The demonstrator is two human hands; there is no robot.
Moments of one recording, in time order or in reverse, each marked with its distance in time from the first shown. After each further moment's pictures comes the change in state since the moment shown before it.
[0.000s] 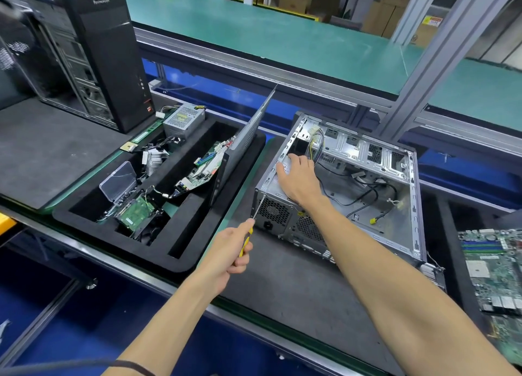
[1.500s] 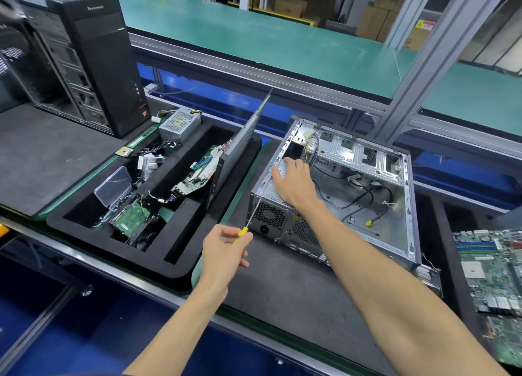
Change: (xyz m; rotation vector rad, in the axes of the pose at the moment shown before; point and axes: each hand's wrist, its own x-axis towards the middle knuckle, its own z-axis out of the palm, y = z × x) left_hand -0.003 -0.008 0.012 0.037 0.310 0.293; right_hand 0.001 0.002 0.000 0.018 0.010 -0.006
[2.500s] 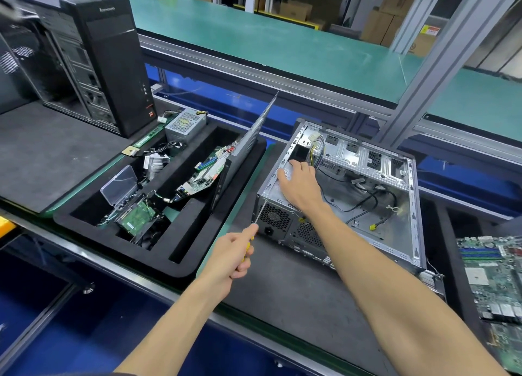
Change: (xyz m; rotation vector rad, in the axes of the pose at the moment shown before) left_hand 0.007 0.007 -0.006 -0.046 -0.242 -0.284; right_hand -0.001 -0.002 -0.001 0.001 0.009 0.016
